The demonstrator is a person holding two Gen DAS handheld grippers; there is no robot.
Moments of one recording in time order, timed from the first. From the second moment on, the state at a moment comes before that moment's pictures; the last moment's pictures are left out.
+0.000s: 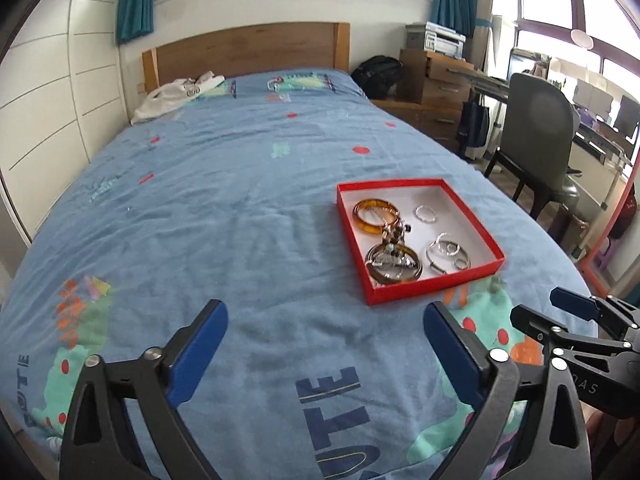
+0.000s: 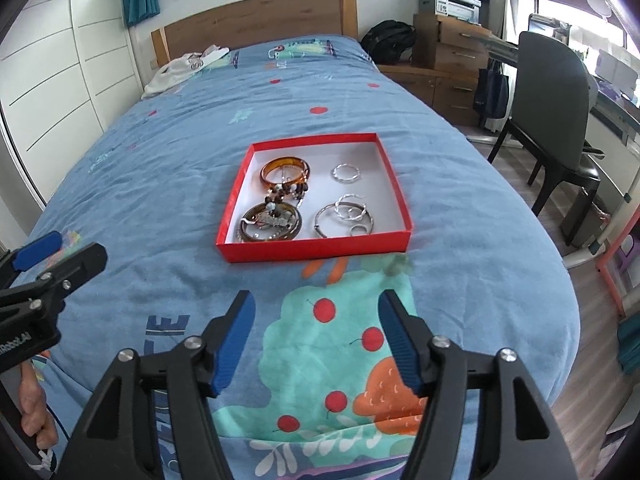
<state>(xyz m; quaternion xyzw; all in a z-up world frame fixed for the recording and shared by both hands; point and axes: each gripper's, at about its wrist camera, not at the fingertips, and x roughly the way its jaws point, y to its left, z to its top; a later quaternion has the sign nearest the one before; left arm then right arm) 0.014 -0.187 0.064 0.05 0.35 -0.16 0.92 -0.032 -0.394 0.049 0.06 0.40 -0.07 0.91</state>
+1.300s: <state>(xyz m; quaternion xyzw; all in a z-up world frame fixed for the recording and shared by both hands) 0.049 -0.209 0.022 0.05 0.40 -0.16 0.90 0.003 -0.421 0.009 0.09 0.41 -0.05 0.91</state>
